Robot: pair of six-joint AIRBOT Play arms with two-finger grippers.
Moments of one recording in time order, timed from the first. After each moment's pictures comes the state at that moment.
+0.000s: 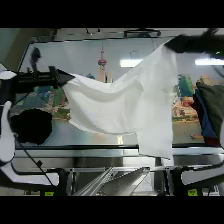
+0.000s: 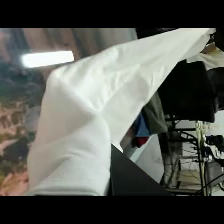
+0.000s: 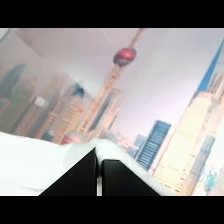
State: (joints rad) left arm 0.21 -1.59 1.39 0.34 -1.41 -1.10; right arm -0.14 -1.68 1.85 -0.61 1.15 1.03
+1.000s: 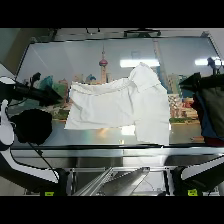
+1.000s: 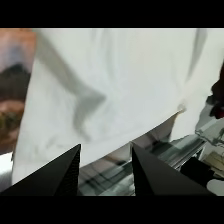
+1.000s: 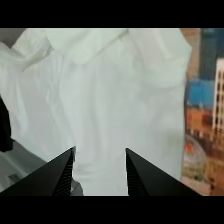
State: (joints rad) left arm 0.38 -1.71 1.45 0.87 -1.61 -1.28; right arm -0.53 -1.83 1.59 -0.63 1.57 1.12
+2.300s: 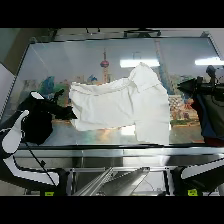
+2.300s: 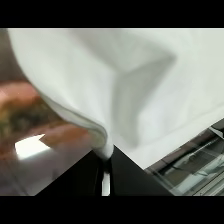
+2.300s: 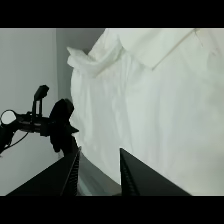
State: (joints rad) left arm 0.19 -1.64 1.09 0.96 -1.33 -1.09; right arm -0.58 -1.78 1.38 -0.34 1.57 0.96
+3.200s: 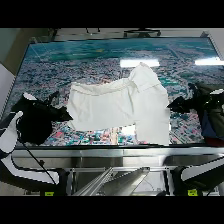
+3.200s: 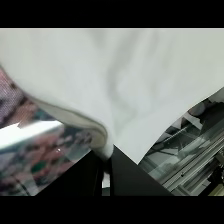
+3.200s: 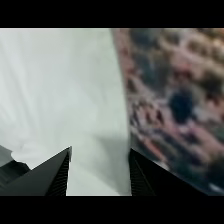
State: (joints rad) left arm 0.28 -1.64 1.09 0.95 -1.44 -1.08; right arm -0.46 -1.79 1.20 -0.77 1.37 0.99
